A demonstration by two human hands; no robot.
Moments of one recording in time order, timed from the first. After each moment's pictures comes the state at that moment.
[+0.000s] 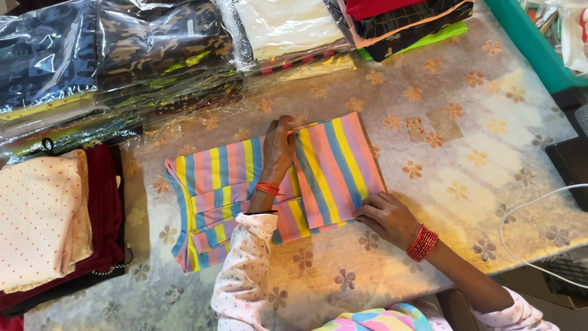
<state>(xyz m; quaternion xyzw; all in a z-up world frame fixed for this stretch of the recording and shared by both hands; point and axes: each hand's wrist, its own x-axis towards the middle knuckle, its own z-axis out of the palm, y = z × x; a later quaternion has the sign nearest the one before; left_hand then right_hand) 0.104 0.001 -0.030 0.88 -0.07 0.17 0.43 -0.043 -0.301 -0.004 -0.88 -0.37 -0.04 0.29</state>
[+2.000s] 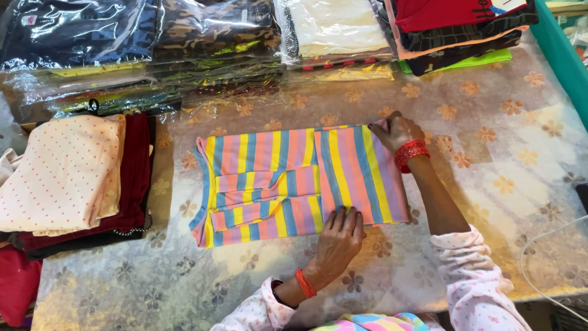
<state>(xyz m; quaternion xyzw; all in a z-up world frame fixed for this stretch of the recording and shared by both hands) -0.114 -0.091 -0.031 0.95 -0.22 0.19 0.13 0.175 -0.264 -0.031 -0.98 -0.07 0.02 0.21</state>
